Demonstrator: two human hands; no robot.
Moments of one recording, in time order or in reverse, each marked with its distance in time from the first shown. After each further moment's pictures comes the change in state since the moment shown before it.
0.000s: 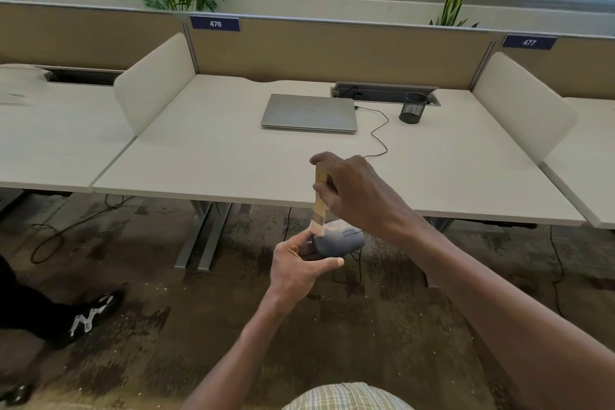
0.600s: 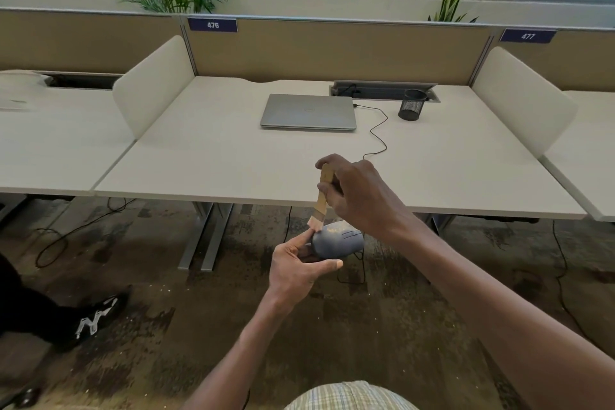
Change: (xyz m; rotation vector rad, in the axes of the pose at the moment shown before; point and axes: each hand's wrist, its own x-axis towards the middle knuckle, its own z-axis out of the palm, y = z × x) left_hand -0.004 0.000 -0.003 -0.008 -0.019 -0.055; right_hand -0.010 0.010 0.006 0.069 0.068 0.027
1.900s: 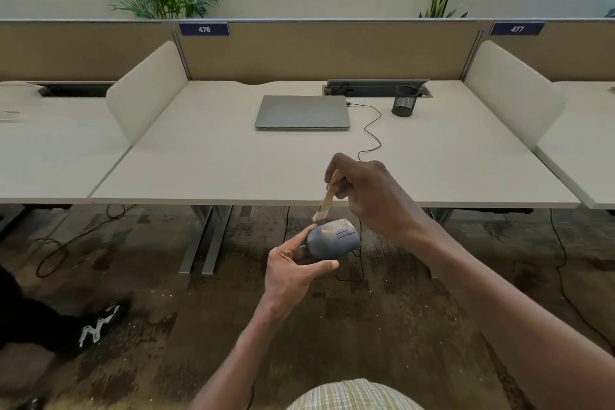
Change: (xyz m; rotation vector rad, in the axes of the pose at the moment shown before) left_hand -0.009 -0.002 0.000 -0.037 0.005 0.007; right_hand -0.024 0.012 -0.018 0.109 0.016 -0.042
